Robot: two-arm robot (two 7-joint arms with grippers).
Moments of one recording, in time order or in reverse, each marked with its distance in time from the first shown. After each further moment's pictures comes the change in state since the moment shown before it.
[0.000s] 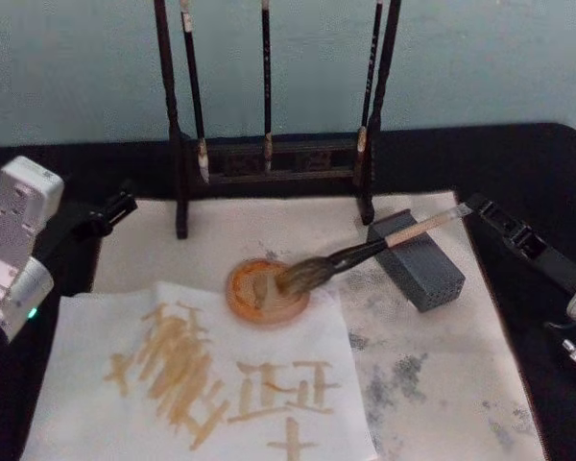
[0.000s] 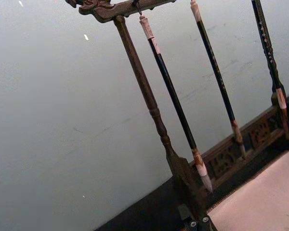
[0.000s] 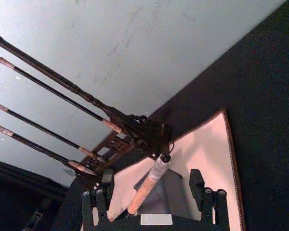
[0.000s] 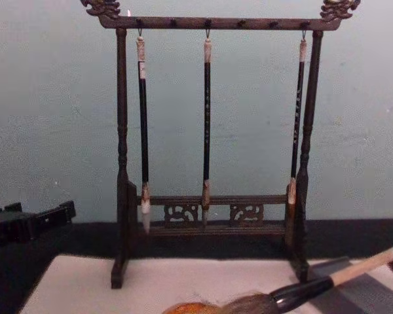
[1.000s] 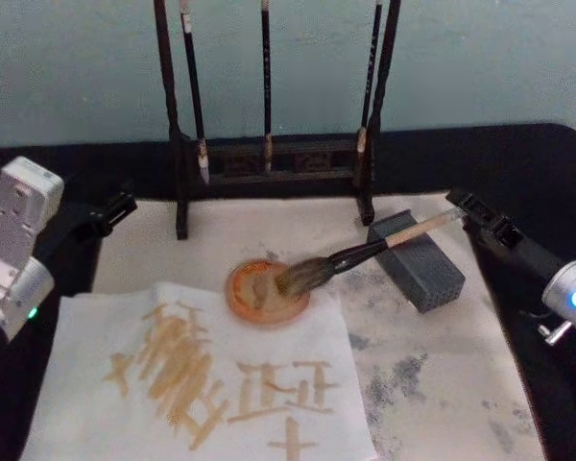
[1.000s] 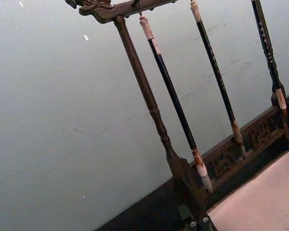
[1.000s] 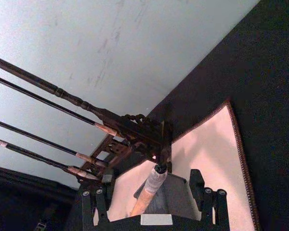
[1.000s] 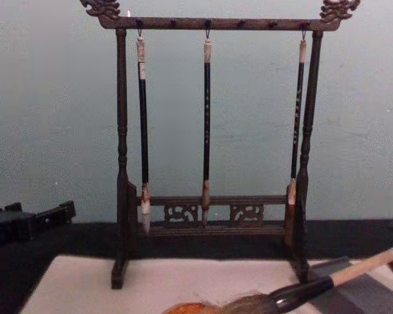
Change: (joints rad) left arm 0.000 0.000 0.000 0.000 0.000 0.000 0.000; right arm 0.114 -0.012 -0.088 0.128 0.091 0.018 -0.009
